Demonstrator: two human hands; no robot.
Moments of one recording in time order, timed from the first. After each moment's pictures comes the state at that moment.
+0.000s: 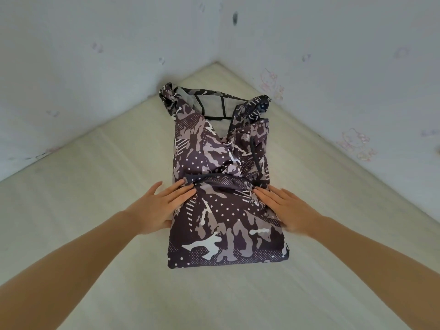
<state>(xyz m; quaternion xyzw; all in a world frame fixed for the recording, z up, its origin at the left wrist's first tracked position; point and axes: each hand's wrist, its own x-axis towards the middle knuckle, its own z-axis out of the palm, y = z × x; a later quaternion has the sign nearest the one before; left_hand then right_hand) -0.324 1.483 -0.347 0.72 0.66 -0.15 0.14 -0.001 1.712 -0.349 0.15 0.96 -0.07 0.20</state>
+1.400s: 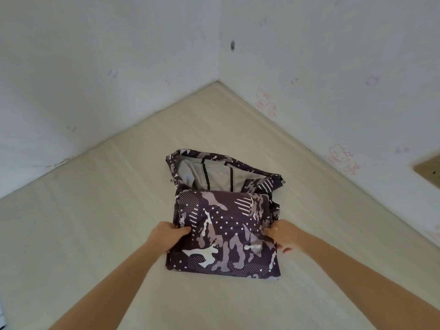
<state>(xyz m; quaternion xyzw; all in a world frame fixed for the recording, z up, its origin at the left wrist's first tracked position) -0.239 1.475 -0.319 0.11 0.84 0.20 0.49 -0.001 1.679 -0.304 0.50 0.71 -0.40 0.29</state>
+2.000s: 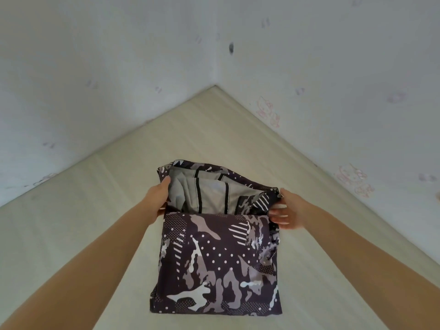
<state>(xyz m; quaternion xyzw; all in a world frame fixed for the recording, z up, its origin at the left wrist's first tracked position) -0.329 1.596 -0.312 -0.05 0.77 0.43 0.47 -0.061 1.797 -0.296 0.65 0.37 -0.66 0.10</state>
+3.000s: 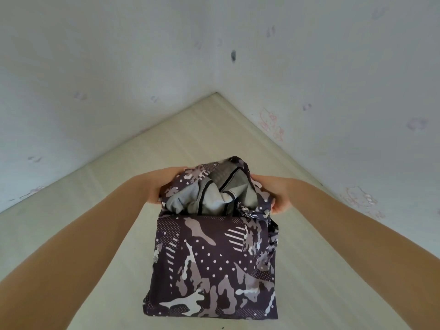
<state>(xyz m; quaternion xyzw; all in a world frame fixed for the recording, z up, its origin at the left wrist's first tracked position) -0.371 1.676 -0.261 0.04 0.72 0.32 0.62 -0.150 1.863 -0.272 0.57 0.39 -0.68 0.26</state>
